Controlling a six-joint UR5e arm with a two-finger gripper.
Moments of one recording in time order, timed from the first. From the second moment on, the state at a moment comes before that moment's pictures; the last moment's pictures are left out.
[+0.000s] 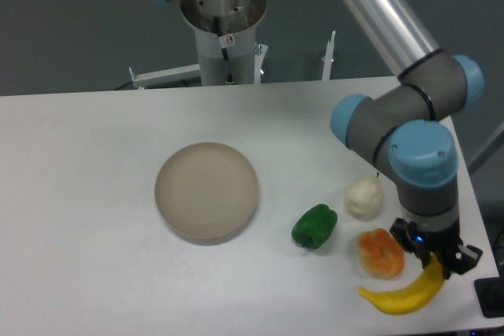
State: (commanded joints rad) arm 2.35 -2.20 -1.19 -0.94 1.71 1.13
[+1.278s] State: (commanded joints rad) arm 2.18 -1.81 -1.79 -1.00 1.56 0.67
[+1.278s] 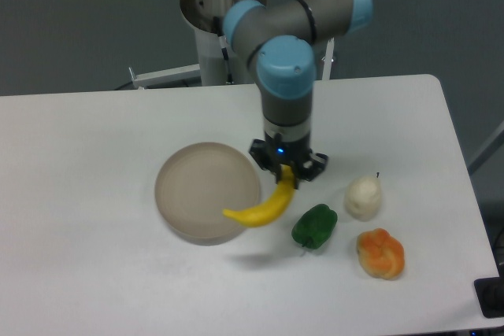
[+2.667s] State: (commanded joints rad) arm 2.05 -1.92 -1.89 -0.95 1.57 0.56
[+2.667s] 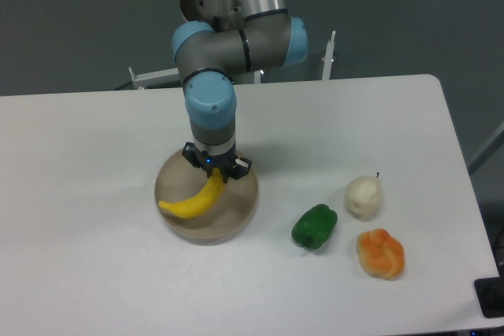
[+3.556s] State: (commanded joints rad) arm 2.05 -1.95 -1.86 -0.95 1.57 0.58
